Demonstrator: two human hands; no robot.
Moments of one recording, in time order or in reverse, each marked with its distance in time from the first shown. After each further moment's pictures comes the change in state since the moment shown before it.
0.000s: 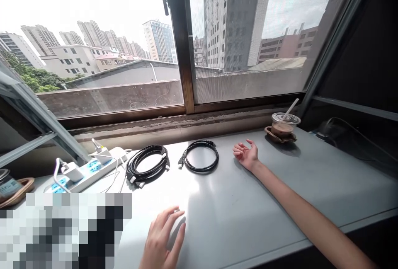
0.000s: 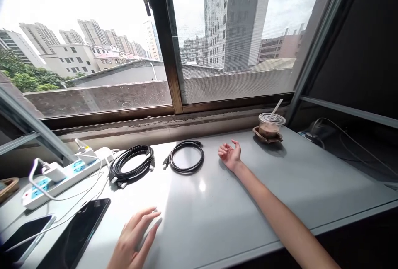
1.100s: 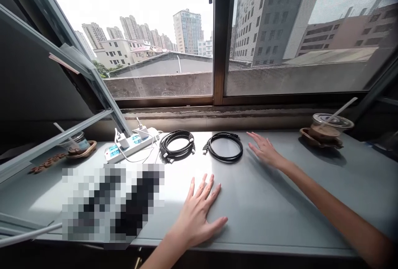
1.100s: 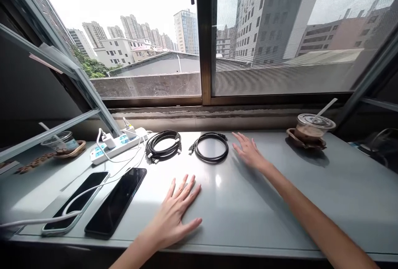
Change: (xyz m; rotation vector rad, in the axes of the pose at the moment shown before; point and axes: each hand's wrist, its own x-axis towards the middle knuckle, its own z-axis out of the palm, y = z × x) left_hand 0.011 0.022 -0.006 0.109 -0.396 0.150; right_hand -0.016 0.007 0.019 -1.822 -0.161 -0.254
